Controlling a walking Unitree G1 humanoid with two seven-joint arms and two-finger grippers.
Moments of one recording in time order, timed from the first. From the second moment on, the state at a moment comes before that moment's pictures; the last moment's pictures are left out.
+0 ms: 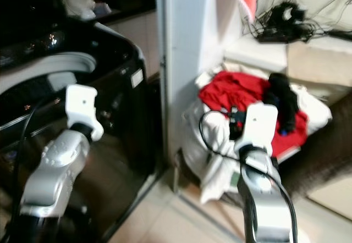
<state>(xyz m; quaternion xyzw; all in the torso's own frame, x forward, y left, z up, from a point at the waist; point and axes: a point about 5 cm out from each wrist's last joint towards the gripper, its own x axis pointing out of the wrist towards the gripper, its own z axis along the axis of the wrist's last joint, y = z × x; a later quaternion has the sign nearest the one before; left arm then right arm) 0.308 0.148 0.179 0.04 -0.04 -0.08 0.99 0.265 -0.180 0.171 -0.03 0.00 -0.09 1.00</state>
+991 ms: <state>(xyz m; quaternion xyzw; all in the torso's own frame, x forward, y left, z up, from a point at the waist) 0.299 0.152 0.180 0.03 -0.05 -0.06 1.00 0.272 -0.170 0.176 -0.07 -0.02 -0.05 1.00</state>
